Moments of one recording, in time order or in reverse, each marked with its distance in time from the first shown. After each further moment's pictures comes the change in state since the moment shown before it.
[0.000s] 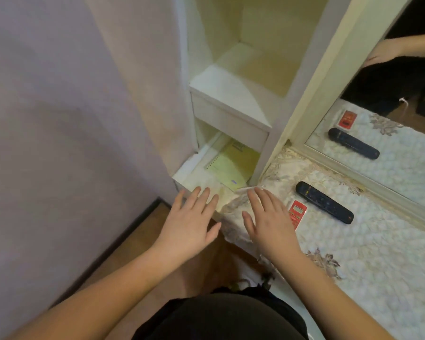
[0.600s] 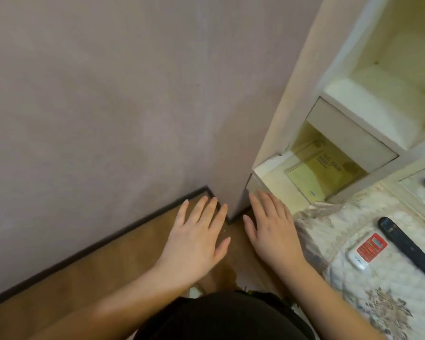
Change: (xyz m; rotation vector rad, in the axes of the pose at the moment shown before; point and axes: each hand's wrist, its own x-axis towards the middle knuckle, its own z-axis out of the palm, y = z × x) left_hand -0.192 -0.084 -0.009 -0.102 0.060 -0.354; right_hand -0.024 -0.194 0.015 -0.079 -0.044 -0.298
